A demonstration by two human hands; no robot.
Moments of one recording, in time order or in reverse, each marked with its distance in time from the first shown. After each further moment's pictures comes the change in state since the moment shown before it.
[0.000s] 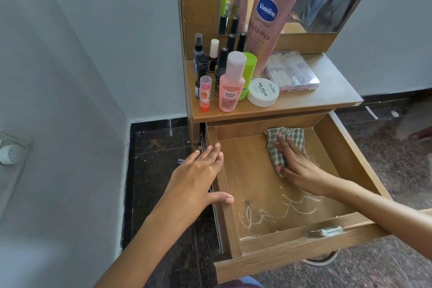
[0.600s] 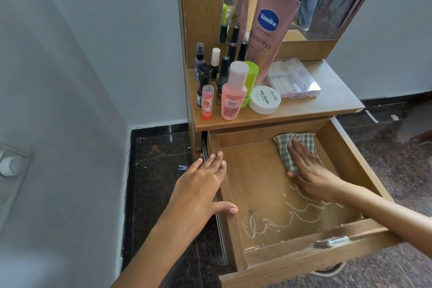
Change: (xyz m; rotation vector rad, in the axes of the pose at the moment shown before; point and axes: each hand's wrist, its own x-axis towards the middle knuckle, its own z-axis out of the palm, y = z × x) left_hand 0.001 0.004 -0.006 -0.010 -0.030 -0.026; right_hand 0.000 0.019 -0.006 -0.223 -0.048 0.107
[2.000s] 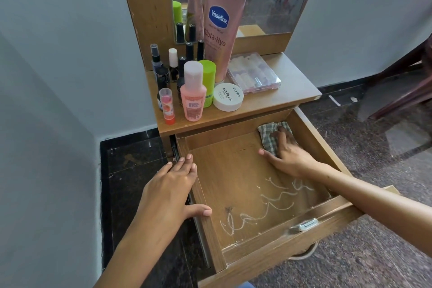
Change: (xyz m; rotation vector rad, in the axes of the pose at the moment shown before) left_hand 0.003 0.007 -0.012 0.119 -0.049 -0.012; right_hand -0.001 -0.003 -0.019 0.209 0.137 0.312
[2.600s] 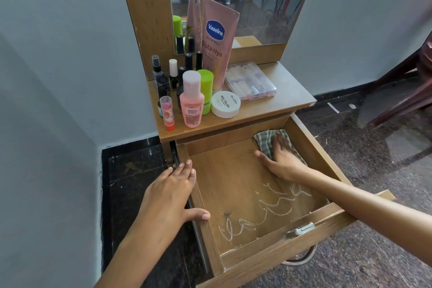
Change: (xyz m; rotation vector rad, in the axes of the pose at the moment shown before) left_hand -0.002 0.004 -0.009 0.027 -0.058 -0.013; right_hand 0.001 -0.011 0.004 0.134 -0.048 0.067
